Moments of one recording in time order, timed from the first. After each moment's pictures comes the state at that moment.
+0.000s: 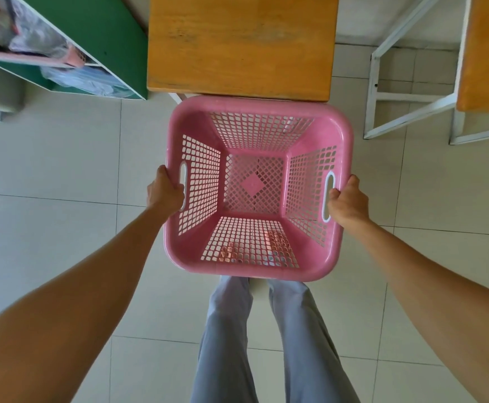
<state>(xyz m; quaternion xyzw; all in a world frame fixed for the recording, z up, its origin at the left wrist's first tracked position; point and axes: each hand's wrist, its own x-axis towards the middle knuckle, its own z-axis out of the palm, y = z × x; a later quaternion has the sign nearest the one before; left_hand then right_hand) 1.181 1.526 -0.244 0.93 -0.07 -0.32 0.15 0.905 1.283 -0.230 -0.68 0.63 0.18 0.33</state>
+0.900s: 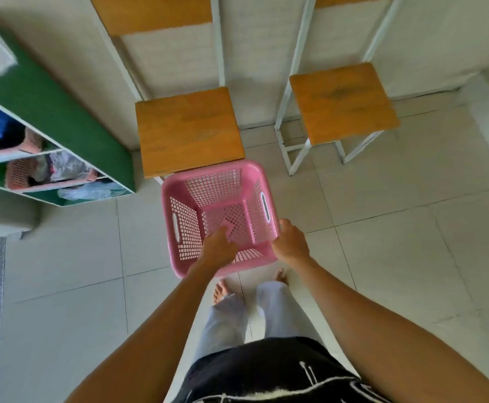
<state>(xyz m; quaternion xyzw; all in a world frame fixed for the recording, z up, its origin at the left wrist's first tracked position) 0.996 1.520 0.003 0.79 -0.36 -0.46 0.19 0.836 1.426 0.011 -0.68 0.61 0.08 0.39</state>
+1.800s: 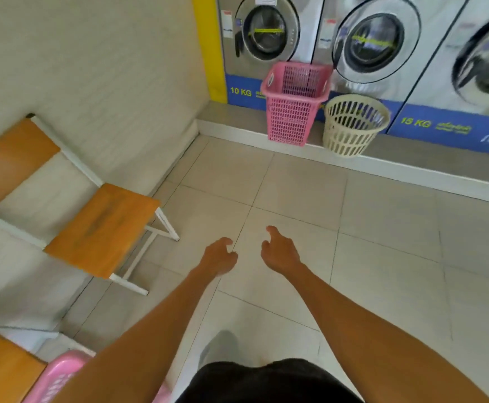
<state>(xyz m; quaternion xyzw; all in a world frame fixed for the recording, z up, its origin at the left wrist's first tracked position) 0.515 1.257 0.093 0.56 -0.71 -0.43 -0.04 0.359 1.337 0.089 -0.40 0.83 -0.21 0.32</state>
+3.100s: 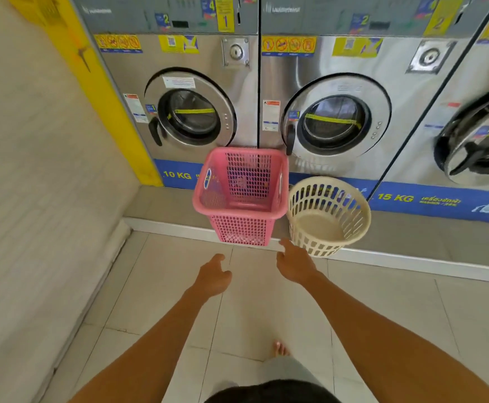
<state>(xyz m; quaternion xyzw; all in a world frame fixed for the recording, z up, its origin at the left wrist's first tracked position) -0.026 0.732 0.089 0.49 -0.75 -0.44 -0.07 -0.215 0.854 0.079 -0.34 0.87 -0.19 0.30</state>
